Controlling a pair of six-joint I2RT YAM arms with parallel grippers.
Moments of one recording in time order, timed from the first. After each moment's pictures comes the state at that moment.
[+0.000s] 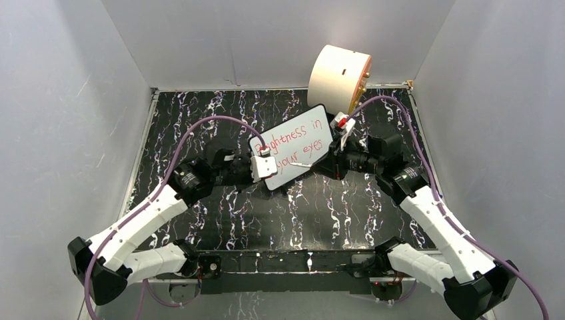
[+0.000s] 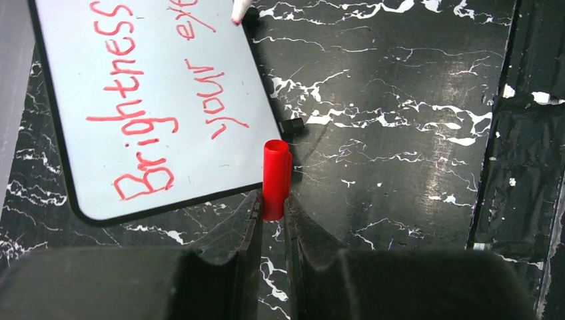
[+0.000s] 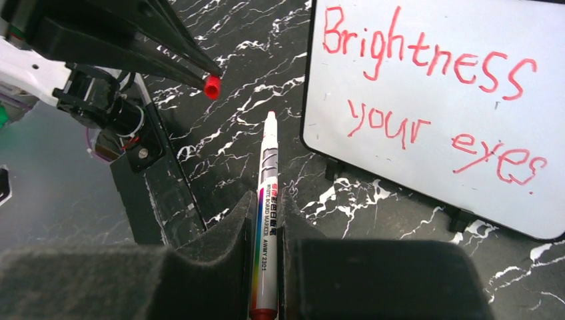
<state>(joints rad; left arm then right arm) -0.73 1.04 1.01 -0.61 0.35 0.60 0.52 0.94 0.97 -0.42 -0.63 0.08</state>
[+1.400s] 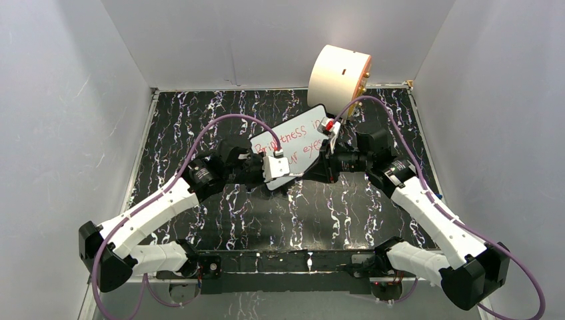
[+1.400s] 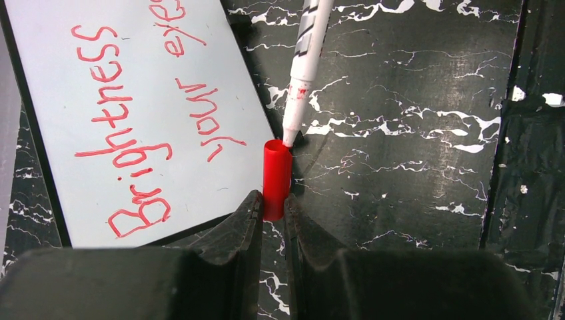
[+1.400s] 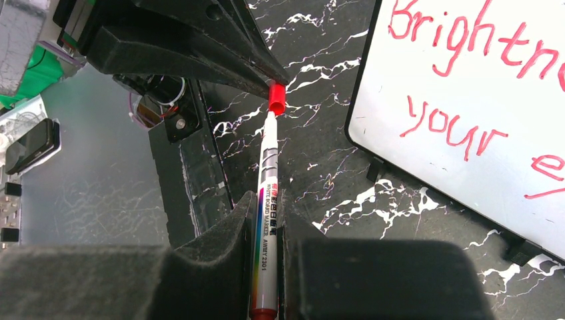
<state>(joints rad) -0.82 1.16 1.07 -0.59 0.29 0.62 0.55 1.04 0.97 -0.41 -0.80 0.05</state>
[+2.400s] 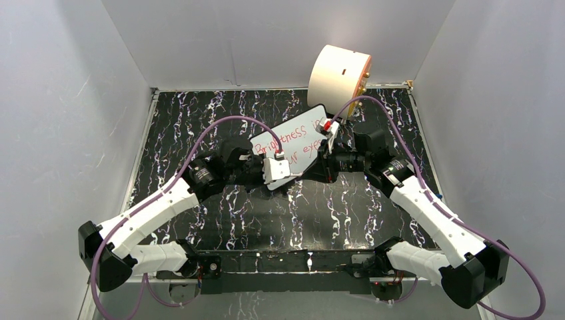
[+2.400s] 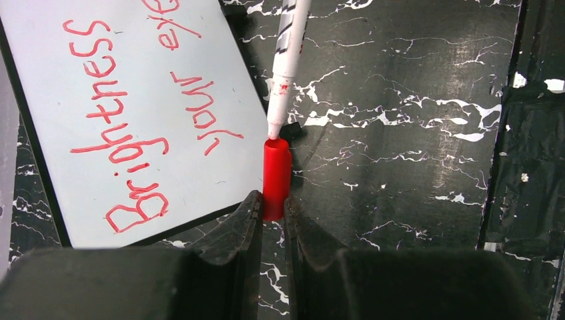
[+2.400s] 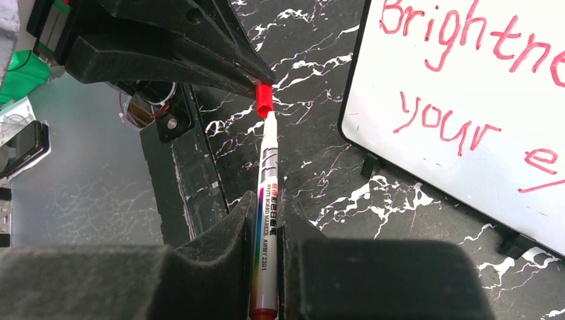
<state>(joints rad) -0.83 1.16 1.08 -0.62 0.27 0.64 0.57 1.05 0.98 -0.42 -0.75 0.05</state>
